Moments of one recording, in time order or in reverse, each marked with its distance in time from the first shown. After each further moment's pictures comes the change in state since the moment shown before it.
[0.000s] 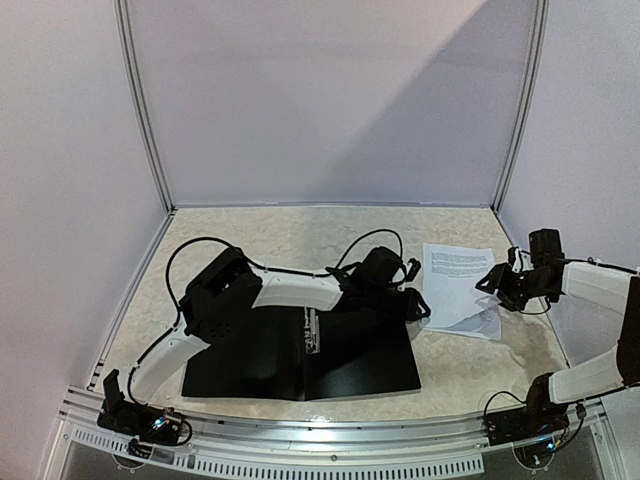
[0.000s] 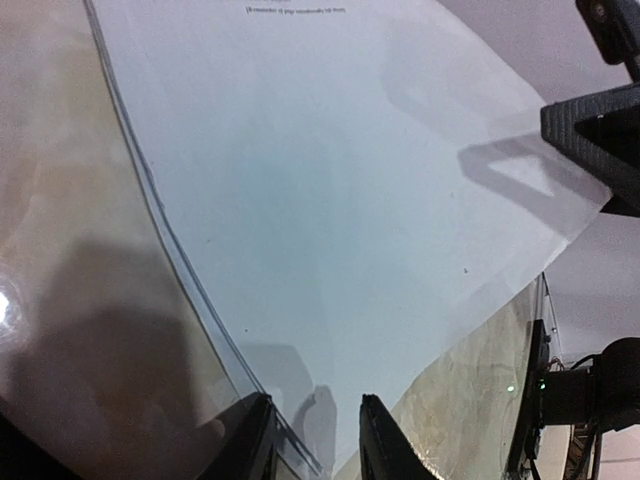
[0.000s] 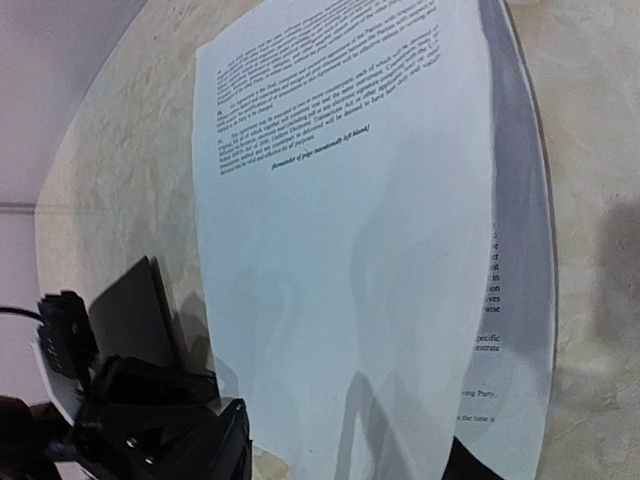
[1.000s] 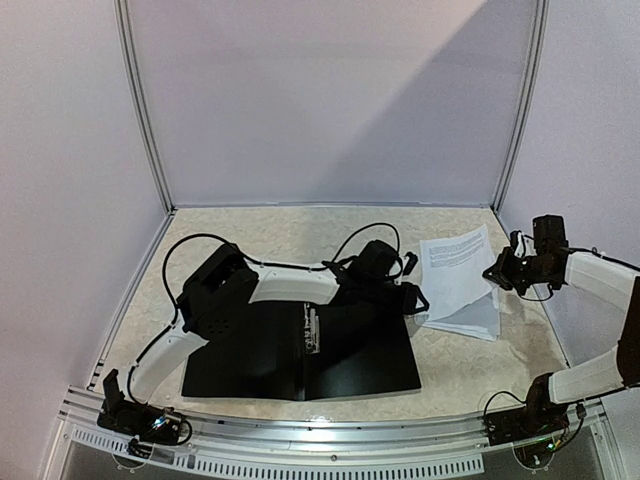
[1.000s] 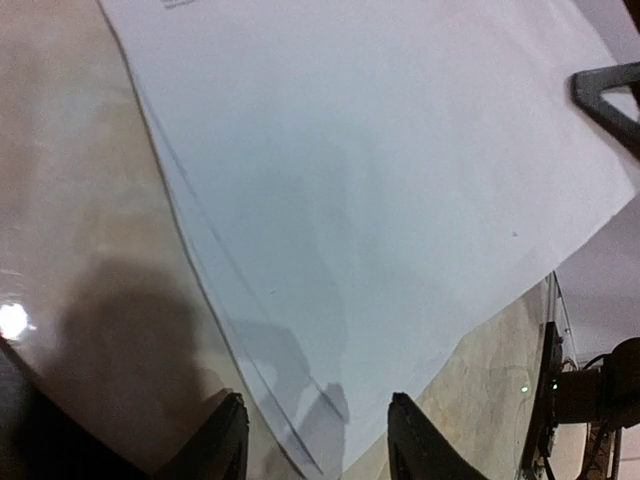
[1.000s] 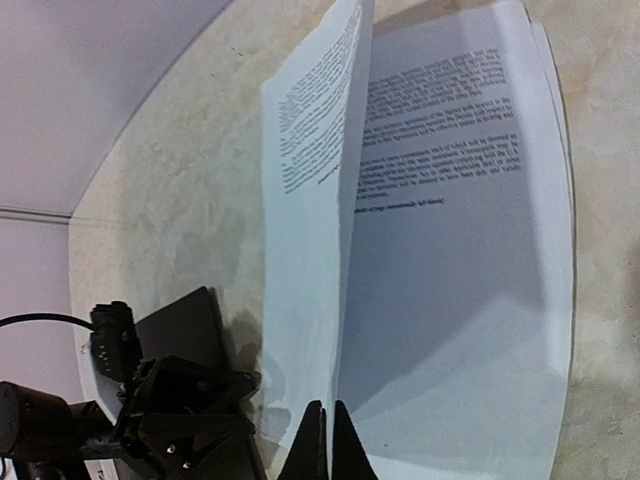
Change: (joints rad) left arm 0.031 -0.013 0.009 -0.024 -0.003 0.055; right arm 0.000 -0.002 0.088 -0.004 -0.031 0.028
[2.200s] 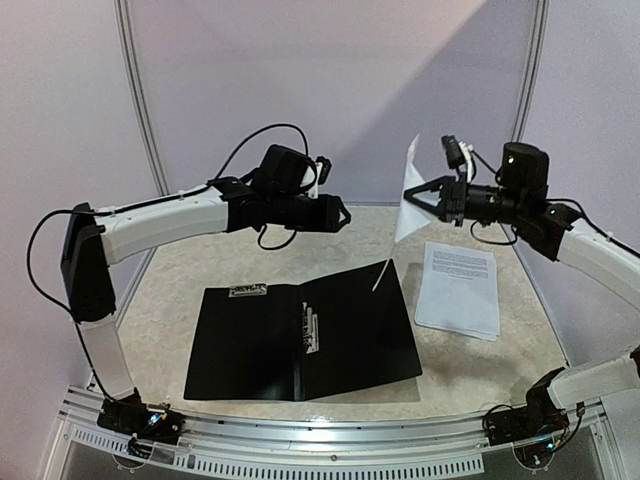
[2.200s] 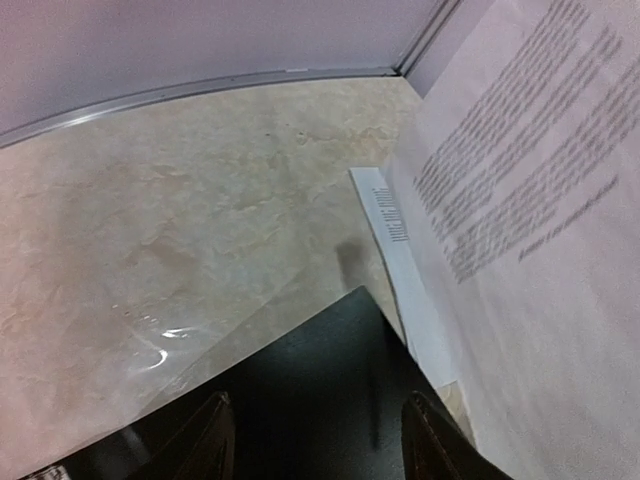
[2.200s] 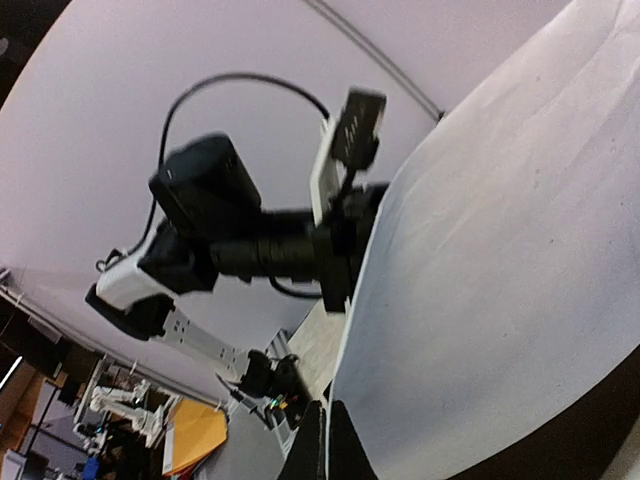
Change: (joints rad) left arm 0.196 -0.718 -0.378 -0.334 -0.350 0.193; right arm 0.553 -0.031 0.366 0.323 -0.299 0.219
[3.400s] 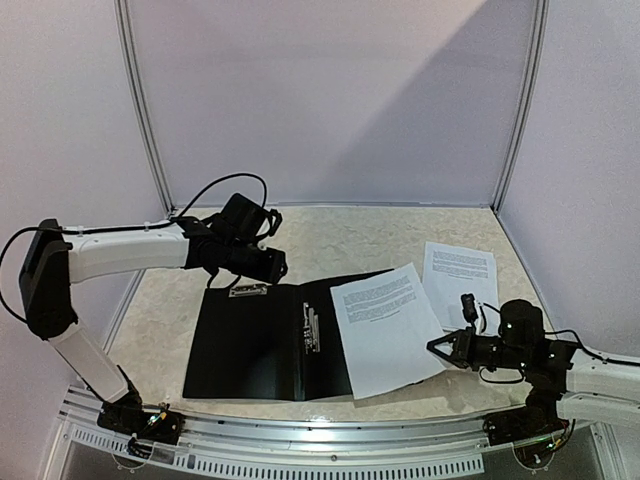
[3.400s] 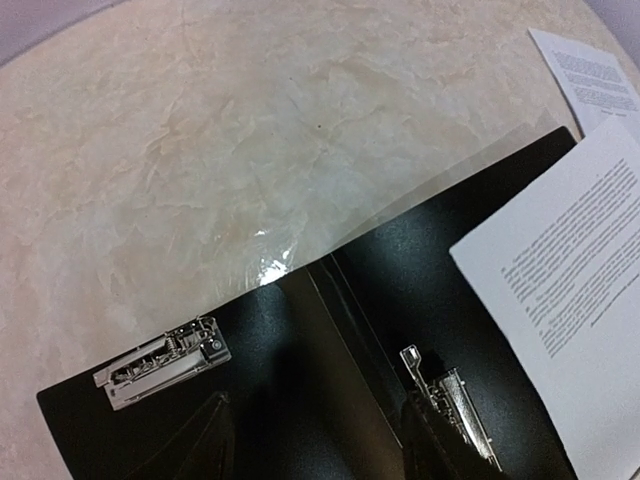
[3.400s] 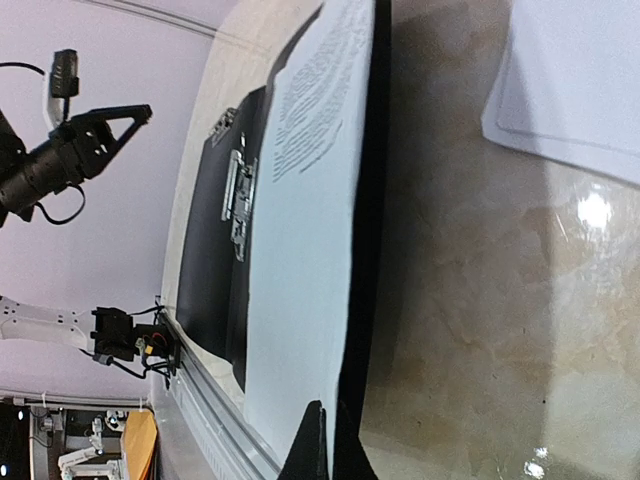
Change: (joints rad) left arm 0.085 -0.258 -0.488 -0.049 -0.152 0.143; right arm 0.225 -0.522 -0.985 0.119 0.416 0.241
